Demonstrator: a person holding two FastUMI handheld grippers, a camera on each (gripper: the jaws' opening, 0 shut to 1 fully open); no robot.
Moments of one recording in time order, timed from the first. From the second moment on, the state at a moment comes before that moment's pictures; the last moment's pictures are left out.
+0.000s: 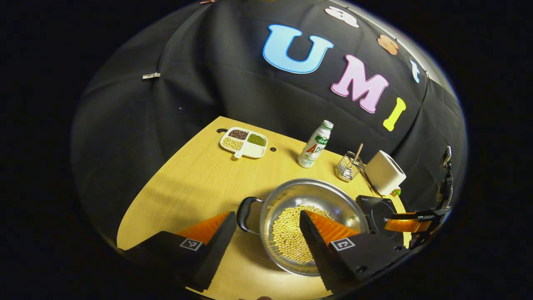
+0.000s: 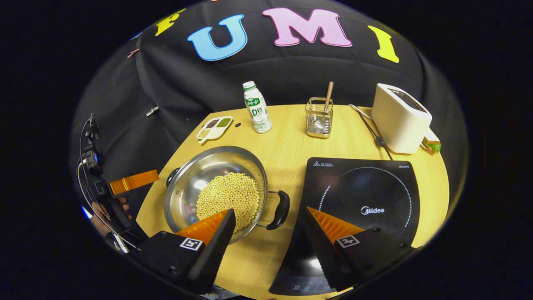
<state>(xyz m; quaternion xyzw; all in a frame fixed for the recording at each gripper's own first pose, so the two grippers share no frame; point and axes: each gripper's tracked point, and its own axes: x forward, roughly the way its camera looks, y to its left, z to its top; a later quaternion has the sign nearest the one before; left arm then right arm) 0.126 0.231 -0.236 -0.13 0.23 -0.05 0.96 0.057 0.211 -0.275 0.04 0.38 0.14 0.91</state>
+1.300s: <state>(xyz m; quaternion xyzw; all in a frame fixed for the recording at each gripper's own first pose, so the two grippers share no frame) 0.183 0.229 -0.313 -0.13 0.32 -0.13 0.93 0.117 0.237 -0.369 0.03 0.43 0.09 0.90</state>
